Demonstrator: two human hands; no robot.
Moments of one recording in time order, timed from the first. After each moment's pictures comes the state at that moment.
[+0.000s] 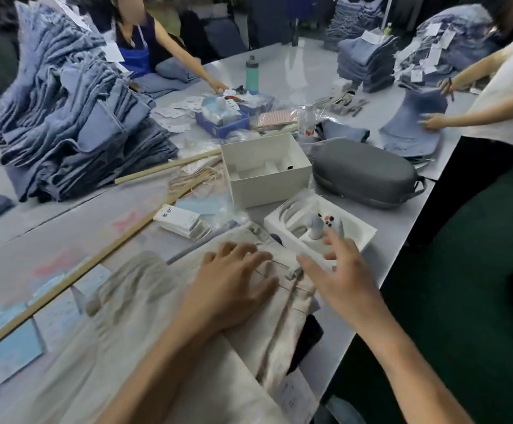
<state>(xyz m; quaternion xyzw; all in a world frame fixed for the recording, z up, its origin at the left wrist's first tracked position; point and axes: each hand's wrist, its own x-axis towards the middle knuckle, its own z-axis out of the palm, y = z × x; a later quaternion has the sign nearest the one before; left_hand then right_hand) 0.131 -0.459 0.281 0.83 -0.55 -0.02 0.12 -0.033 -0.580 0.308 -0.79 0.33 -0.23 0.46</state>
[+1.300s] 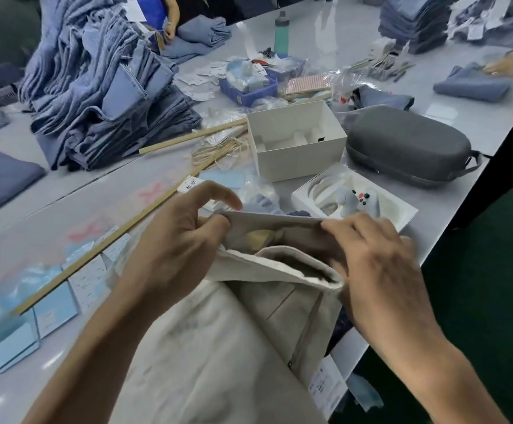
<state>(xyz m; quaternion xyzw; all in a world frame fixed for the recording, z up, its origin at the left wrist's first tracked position) 0.151 -0.397 0.358 0.80 -0.37 -0.14 0.46 -0.025 -0.548 0.319 -0.93 0.27 -0.23 0.06</state>
